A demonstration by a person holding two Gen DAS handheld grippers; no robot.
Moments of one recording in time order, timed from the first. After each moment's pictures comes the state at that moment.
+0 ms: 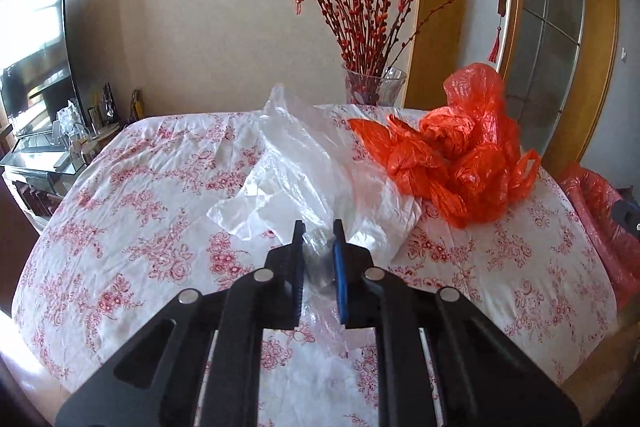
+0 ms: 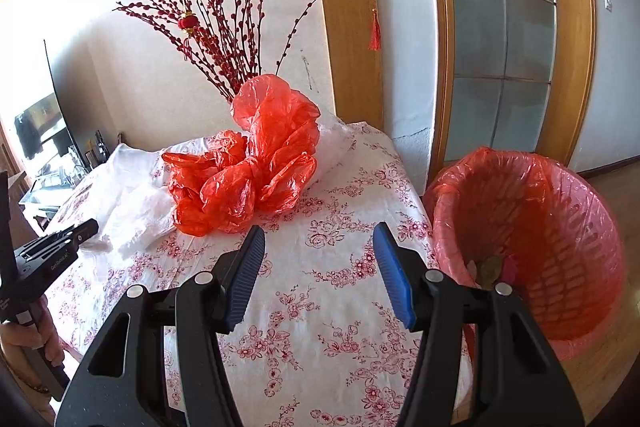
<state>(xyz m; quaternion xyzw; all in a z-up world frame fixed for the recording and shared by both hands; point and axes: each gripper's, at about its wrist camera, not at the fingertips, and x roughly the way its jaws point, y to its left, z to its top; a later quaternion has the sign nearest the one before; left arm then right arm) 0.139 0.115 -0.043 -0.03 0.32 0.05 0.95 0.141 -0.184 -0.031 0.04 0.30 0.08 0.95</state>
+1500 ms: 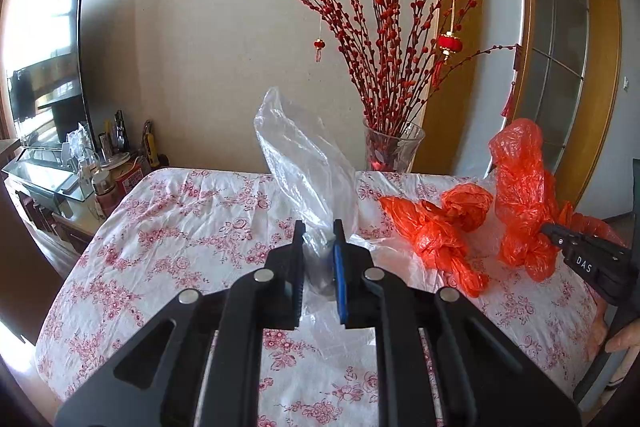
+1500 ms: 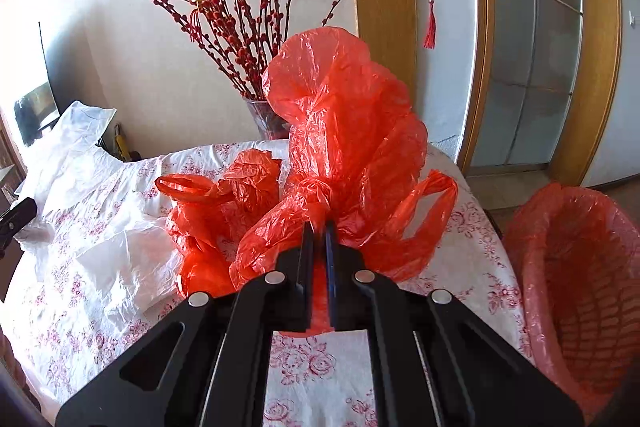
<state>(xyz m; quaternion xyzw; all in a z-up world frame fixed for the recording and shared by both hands) 0.153 0.148 0.000 -0.04 0.26 0.06 0.96 0.223 -0.122 -0.039 0.01 0.31 0.09 0.95</state>
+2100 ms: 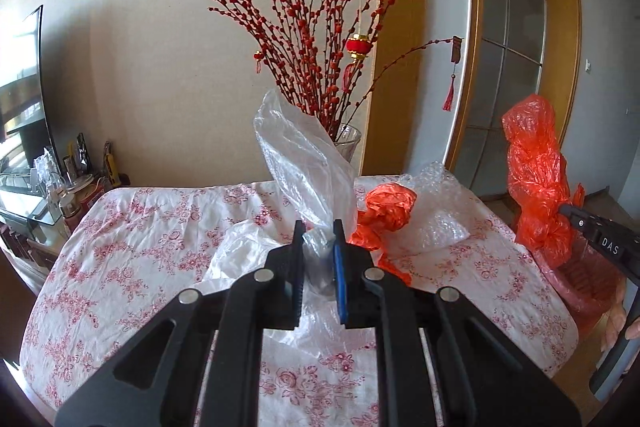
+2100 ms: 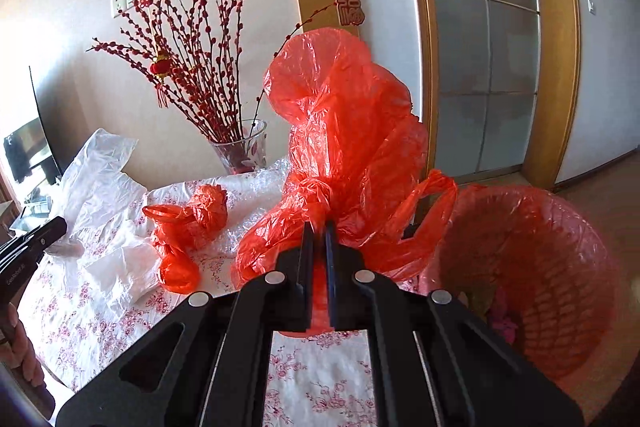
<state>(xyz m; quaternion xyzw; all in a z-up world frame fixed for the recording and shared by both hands) 0.146 0.085 0.014 -0.02 0.25 -0.02 0.97 0.170 -0.199 -0.006 0.05 0.26 0.05 0.96</state>
